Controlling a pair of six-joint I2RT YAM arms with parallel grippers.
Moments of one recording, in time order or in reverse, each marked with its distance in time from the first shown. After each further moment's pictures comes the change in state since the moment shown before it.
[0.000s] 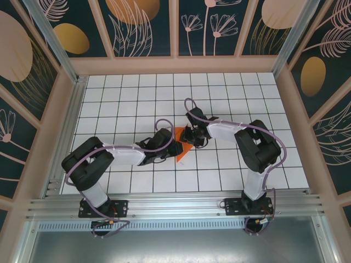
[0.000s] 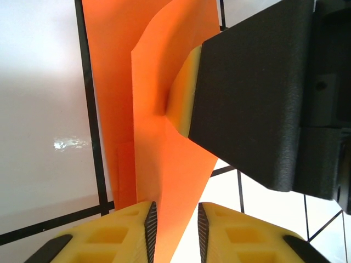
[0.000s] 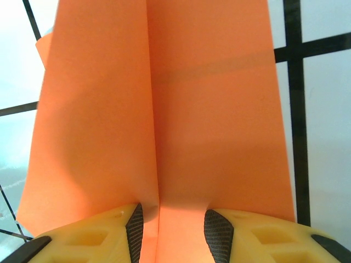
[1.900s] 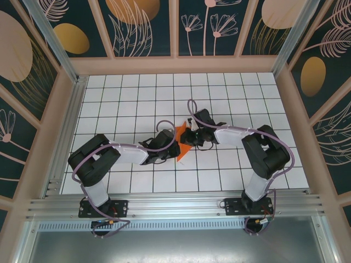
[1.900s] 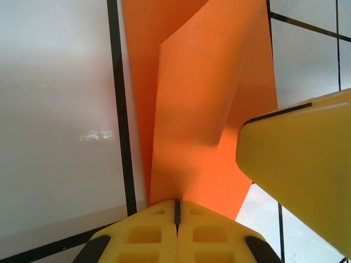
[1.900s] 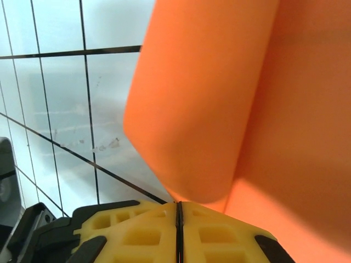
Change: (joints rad) left arm 0.000 0.068 0.018 -0.014 -0.019 0.003; right arm -0.031 -0.123 -0.148 0.245 -0.274 -0.135
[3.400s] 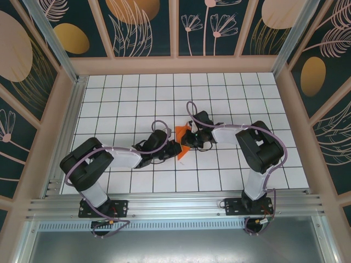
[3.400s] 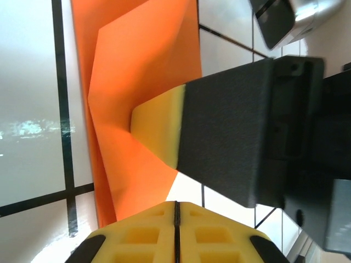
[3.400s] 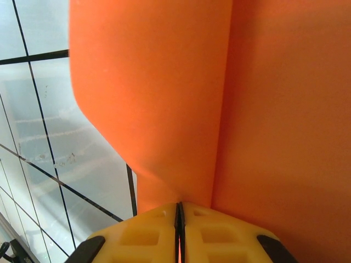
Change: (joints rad) left arm 0.028 -0.076 -0.111 0.210 0.148 -0.143; right arm -0.012 0.081 0.010 -0.002 0.017 0.026
